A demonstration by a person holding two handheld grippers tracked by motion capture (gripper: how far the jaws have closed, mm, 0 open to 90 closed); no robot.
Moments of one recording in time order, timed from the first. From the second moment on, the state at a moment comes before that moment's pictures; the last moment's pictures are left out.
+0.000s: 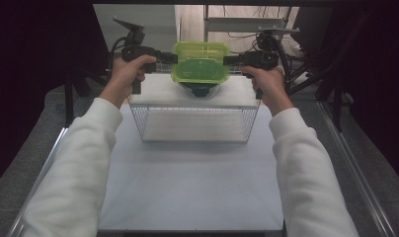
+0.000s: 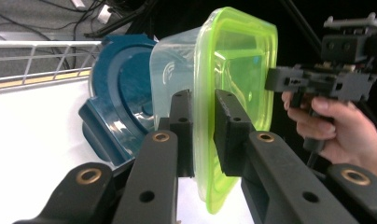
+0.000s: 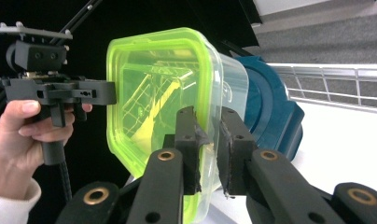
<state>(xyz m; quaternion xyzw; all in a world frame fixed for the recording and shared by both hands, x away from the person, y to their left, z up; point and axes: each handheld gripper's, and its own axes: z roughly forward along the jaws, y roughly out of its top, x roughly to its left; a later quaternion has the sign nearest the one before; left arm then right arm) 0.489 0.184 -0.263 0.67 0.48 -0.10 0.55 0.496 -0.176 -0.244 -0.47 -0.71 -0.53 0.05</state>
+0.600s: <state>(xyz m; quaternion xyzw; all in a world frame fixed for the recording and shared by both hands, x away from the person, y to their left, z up) 0.505 0.176 -0.278 0.65 0.52 -0.08 0.55 0.522 -0.173 -0.263 -0.51 -0.67 -0.53 0.06</state>
